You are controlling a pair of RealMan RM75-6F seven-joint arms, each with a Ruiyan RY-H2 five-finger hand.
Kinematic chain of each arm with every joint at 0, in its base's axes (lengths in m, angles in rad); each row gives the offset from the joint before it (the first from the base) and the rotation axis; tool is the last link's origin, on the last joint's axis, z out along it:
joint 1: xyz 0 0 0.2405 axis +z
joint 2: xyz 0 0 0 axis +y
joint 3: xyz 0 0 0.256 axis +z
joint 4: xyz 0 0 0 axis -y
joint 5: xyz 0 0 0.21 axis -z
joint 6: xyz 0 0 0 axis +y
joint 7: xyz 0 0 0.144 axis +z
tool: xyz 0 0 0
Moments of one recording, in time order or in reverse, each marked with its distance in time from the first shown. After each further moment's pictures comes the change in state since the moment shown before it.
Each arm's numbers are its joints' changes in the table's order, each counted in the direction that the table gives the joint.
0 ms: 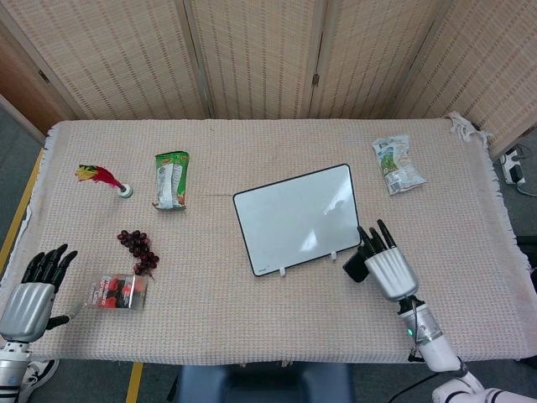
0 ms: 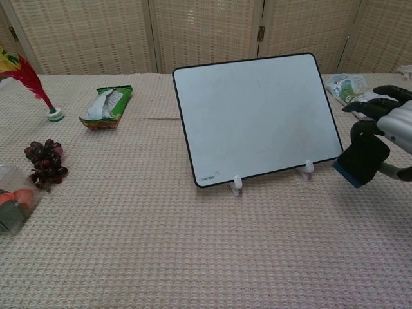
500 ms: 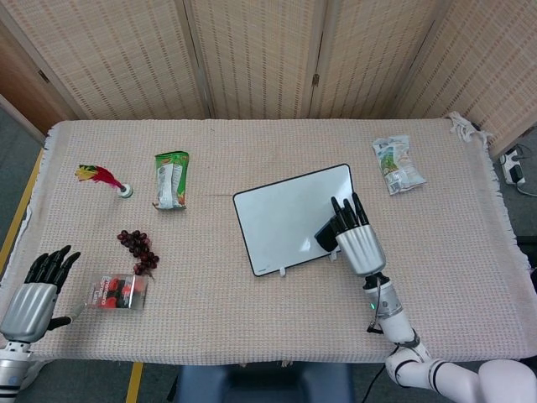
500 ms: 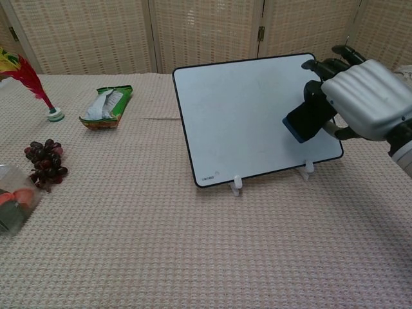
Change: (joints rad) left arm -0.006 0.012 0.008 0.007 -0.005 -0.018 -0.023; right arm 0.133 -0.290 0.163 -0.321 0.022 0.044 -0.008
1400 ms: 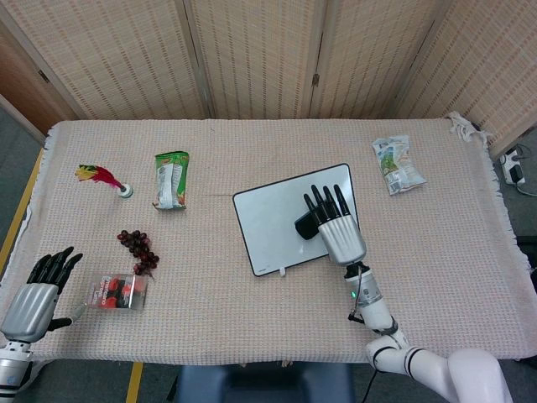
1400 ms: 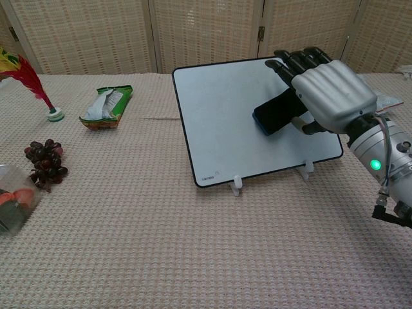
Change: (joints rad) left arm -0.011 0.014 0.010 0.001 -0.004 -0.024 -0.031; right arm 0.096 -0.103 0.028 -0.130 -0.051 -0.030 0.122
